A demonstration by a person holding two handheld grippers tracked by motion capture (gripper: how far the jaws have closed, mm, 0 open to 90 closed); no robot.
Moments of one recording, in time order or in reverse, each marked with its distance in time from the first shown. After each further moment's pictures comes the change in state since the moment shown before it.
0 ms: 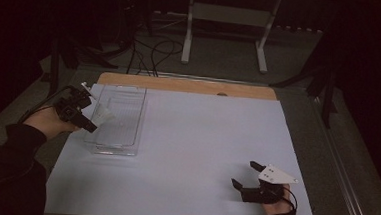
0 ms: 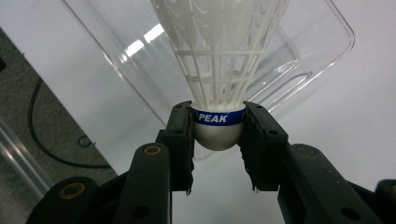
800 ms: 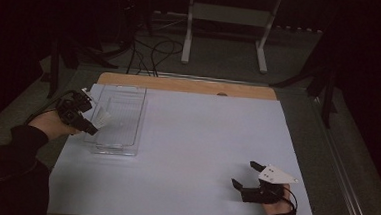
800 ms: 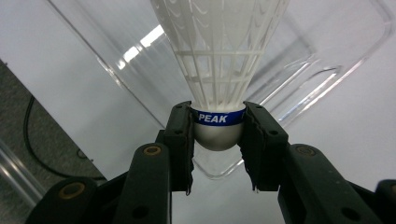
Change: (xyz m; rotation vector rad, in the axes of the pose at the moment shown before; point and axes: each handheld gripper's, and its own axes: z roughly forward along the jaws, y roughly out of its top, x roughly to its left) left arm 0.012 -0.005 0.025 -0.005 -0.013 0.034; right arm 0.000 0.000 0.000 0.005 -0.001 0.001
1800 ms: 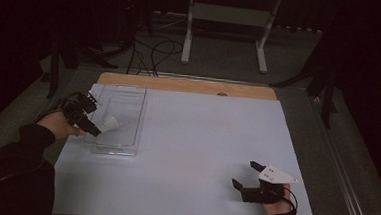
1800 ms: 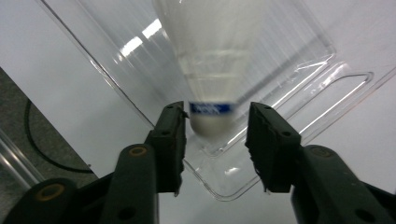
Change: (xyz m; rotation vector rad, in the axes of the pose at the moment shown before) left arm 0.001 0.007 0.015 0.034 0.009 -0.022; right arm 0.000 0.000 0.000 0.005 -0.002 -0.002
